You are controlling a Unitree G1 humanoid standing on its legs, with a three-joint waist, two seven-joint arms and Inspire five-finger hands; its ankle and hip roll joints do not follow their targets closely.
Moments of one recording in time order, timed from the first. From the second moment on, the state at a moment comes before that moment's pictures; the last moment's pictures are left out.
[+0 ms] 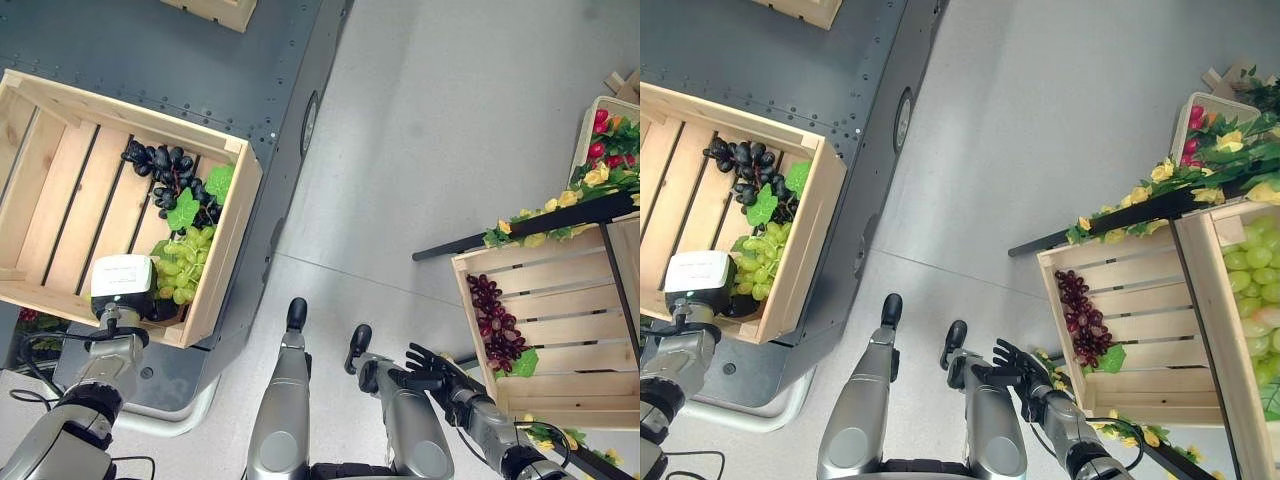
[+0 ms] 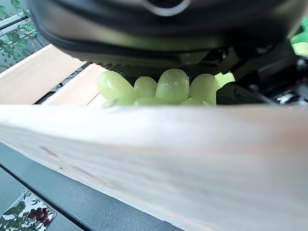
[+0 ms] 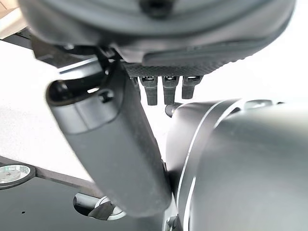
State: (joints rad) left arm -0.35 0.86 -0.45 0.86 0.66 0.16 0.51; right arm -0.18 -0.29 0.34 1.01 0.60 -0.12 0.22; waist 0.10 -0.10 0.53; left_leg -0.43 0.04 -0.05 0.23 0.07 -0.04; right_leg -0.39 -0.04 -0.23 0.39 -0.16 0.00
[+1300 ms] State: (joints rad) left arm -0.24 0.88 -0.30 0.75 0.66 0.13 0.65; right arm -0.15 -0.29 0.33 1.02 0.59 -0.13 0.22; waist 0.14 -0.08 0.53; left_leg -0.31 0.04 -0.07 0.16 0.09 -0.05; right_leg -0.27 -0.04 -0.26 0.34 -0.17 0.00
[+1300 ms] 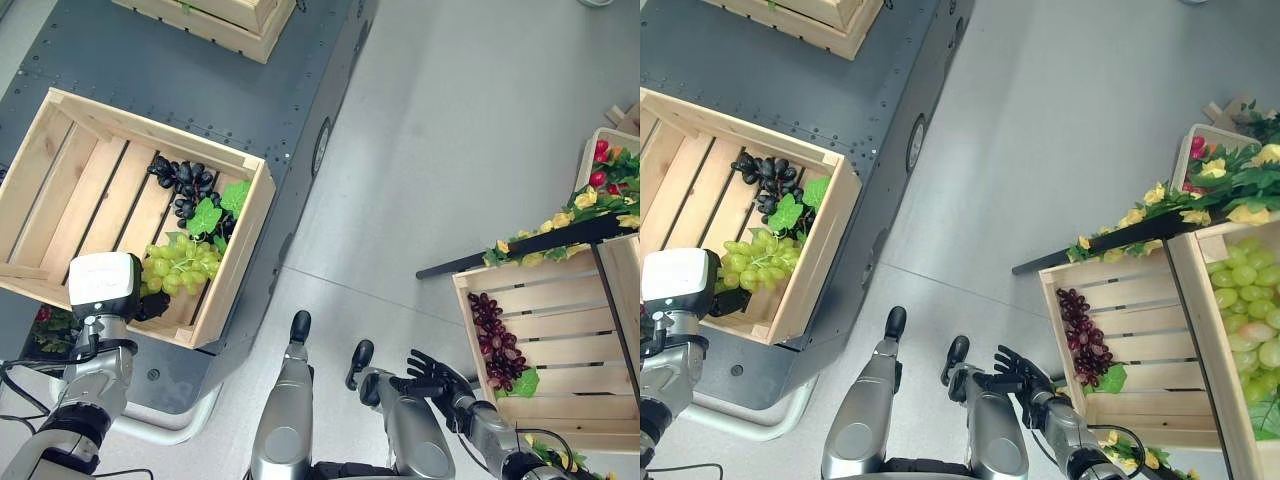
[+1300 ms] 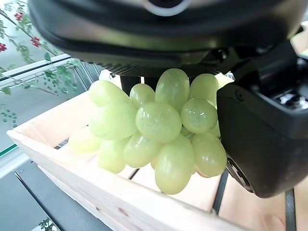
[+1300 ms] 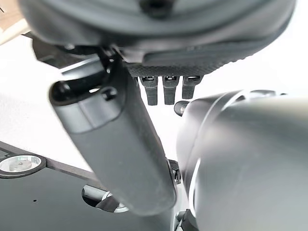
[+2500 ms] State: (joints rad) left arm -0.26 0.88 -0.30 0.76 0.66 0.13 0.67; right arm -0.15 -0.28 0.33 1.01 0.59 -0.13 0.22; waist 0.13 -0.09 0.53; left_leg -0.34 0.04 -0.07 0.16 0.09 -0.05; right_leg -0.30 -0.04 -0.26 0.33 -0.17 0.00
